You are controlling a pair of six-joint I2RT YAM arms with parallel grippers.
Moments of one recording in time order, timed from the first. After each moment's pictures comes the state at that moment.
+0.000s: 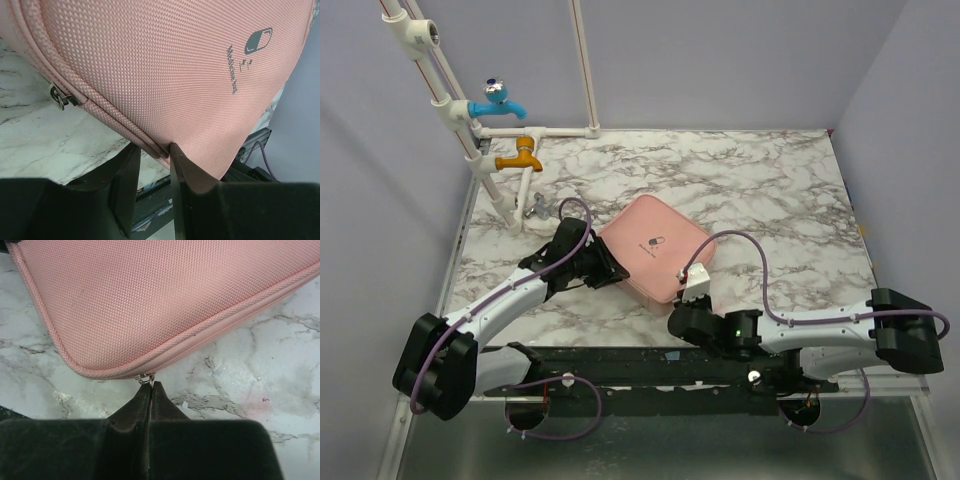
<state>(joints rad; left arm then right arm) -0.50 1.18 0.63 -0.25 0.29 -0.98 1.37 1.25 0.57 -0.17 0.79 0.73</state>
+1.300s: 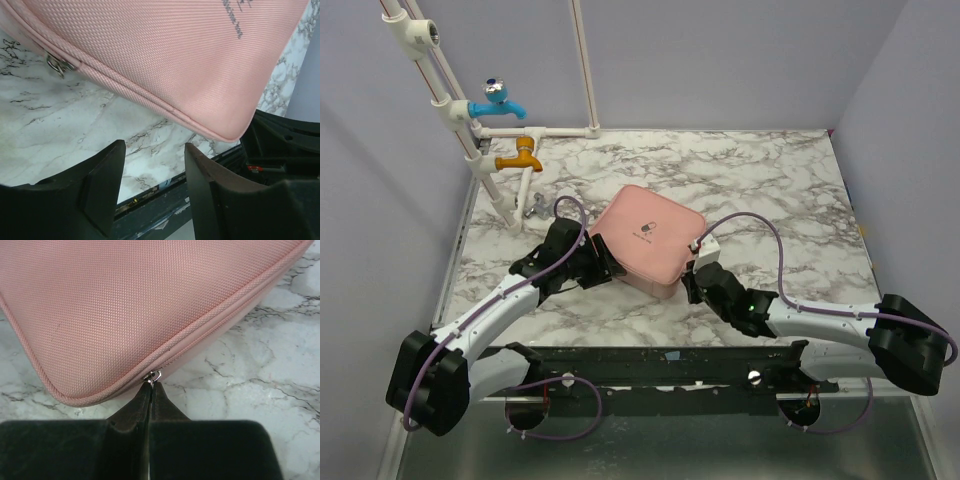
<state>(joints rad) -0.48 1.12 0.63 -0.30 0.29 -0.87 1.01 1.21 0.46 0.18 0.48 0.38</state>
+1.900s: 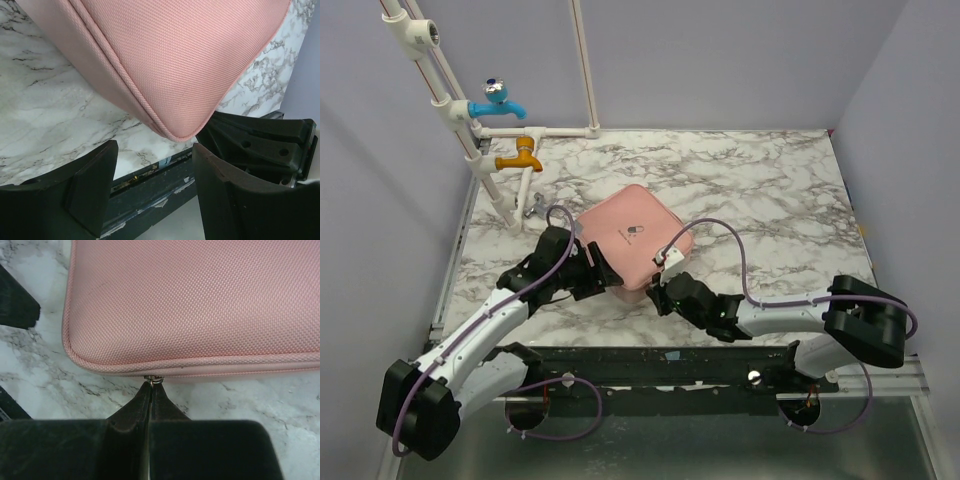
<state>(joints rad) -0.48 0.94 0.60 -0.43 0.32 -0.88 1.16 1.43 0.55 0.39 0.39 0.39</state>
